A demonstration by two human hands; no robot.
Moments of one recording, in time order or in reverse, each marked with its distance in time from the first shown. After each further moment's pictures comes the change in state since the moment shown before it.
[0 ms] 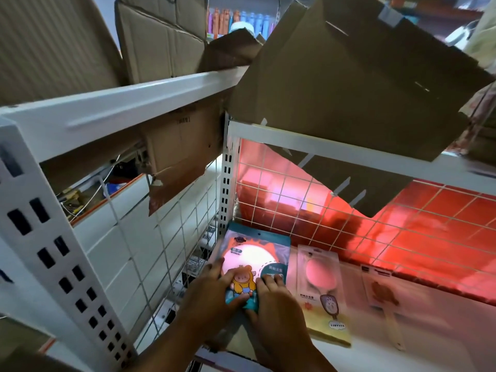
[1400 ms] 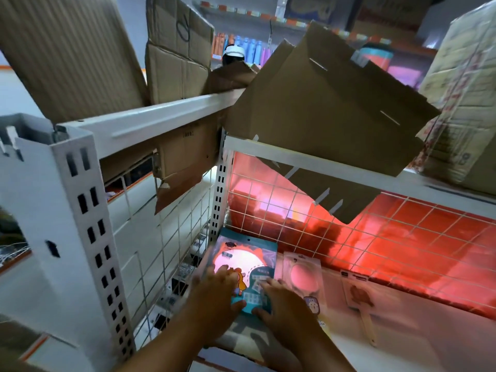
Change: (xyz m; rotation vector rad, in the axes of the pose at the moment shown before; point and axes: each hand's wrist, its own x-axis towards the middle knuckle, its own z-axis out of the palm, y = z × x) left_hand -0.016 0.026 -0.012 0.149 0.010 0.142; right_hand -0.017 0.031 -0.039 0.051 -0.112 -0.010
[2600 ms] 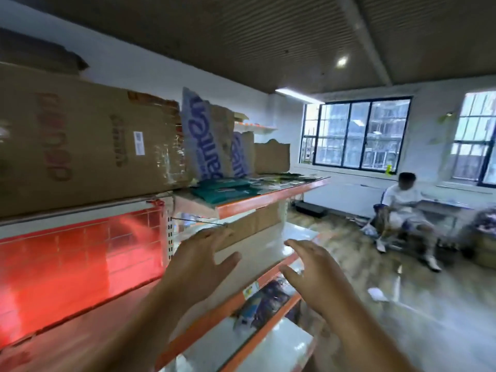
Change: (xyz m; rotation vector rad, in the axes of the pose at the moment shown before) left_hand -0.142 0.657 -0.111 -0.466 0.199 1.007; right_hand -0.621 0.280 -0.275 -0.214 0.916 0.803
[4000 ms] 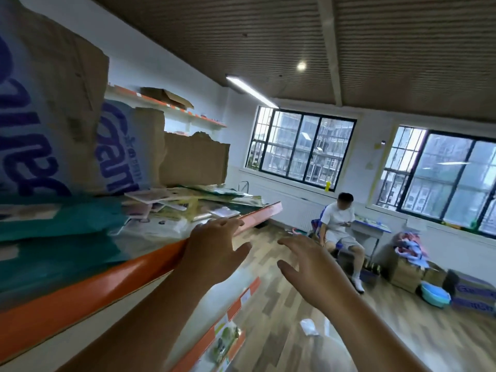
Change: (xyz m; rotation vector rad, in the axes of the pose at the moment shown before) left_hand 0.438 0.091 0.335 -0.056 0.018 0.150; right_hand 0.340 0.354 0.021 -0.294 -0.045 0.055
